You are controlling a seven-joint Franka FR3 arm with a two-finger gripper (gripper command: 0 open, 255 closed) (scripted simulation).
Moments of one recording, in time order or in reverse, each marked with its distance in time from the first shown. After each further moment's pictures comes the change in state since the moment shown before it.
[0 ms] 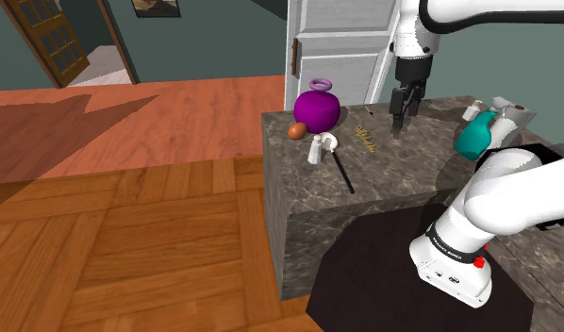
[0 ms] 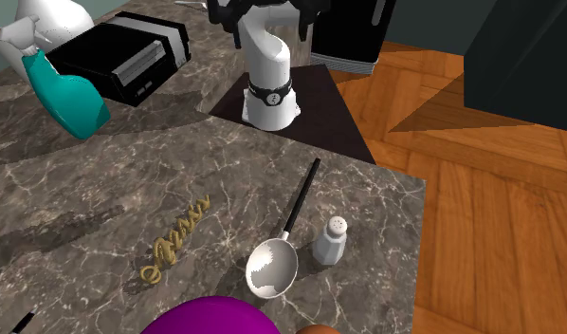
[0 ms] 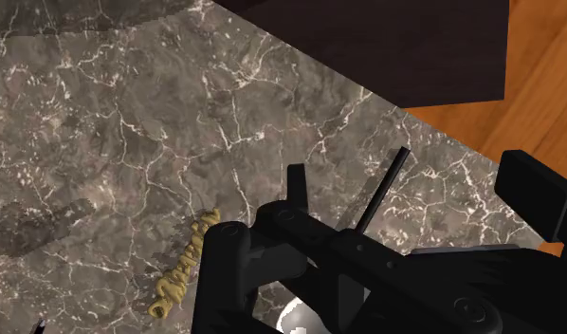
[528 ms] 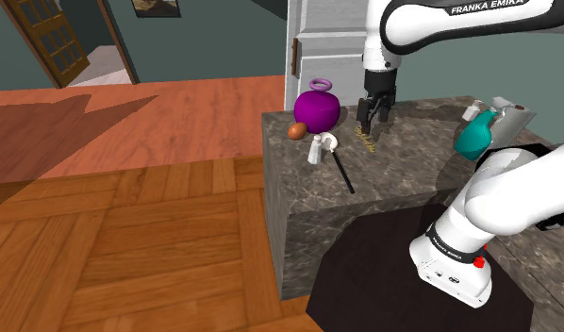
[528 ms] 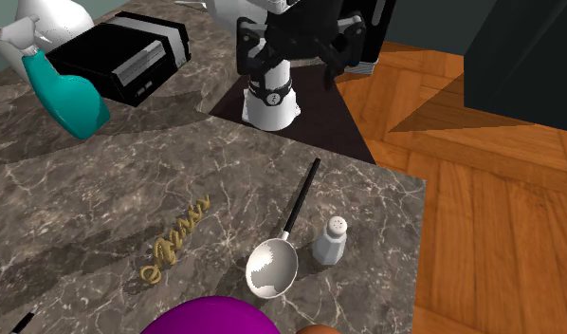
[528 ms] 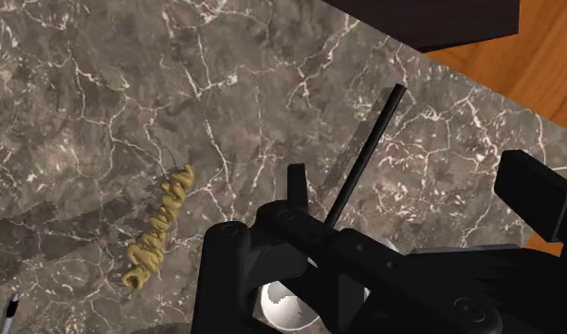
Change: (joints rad) arm 0.015 0.175 0.057 0.013 0.034 0.200 0.099
